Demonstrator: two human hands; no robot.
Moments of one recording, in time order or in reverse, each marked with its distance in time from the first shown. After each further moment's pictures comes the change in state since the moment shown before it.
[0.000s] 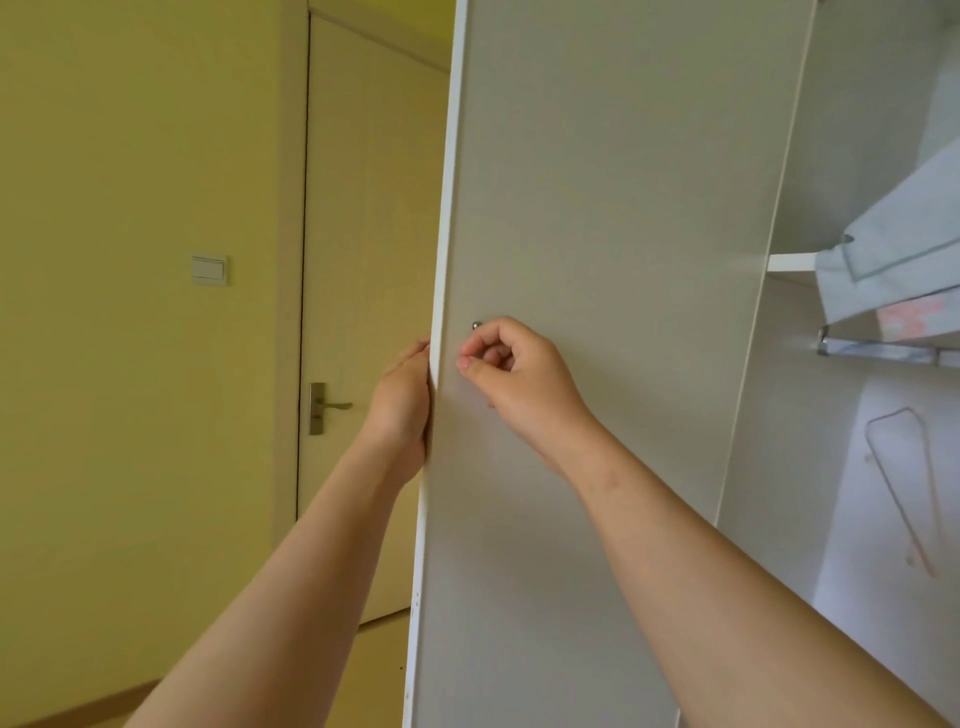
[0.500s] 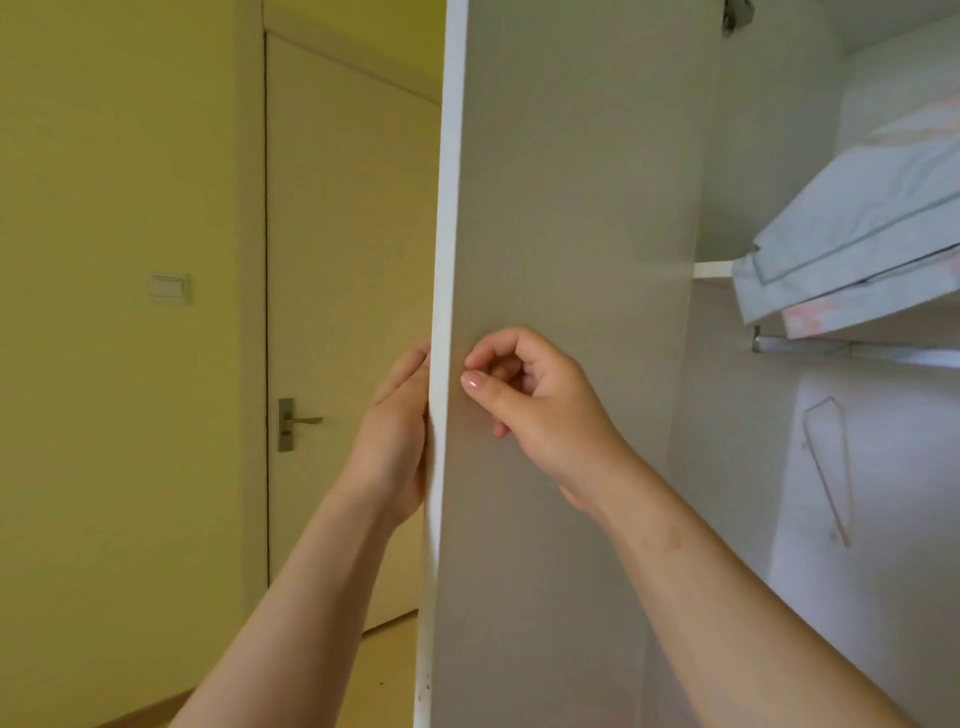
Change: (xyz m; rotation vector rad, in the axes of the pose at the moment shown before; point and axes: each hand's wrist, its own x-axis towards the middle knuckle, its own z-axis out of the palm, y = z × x) left_hand -0.049 0.003 0.036 -0.098 -0.238 0.147; right_hand -0.053 -0.029 -0.052 0.159 -0.040 -0.068
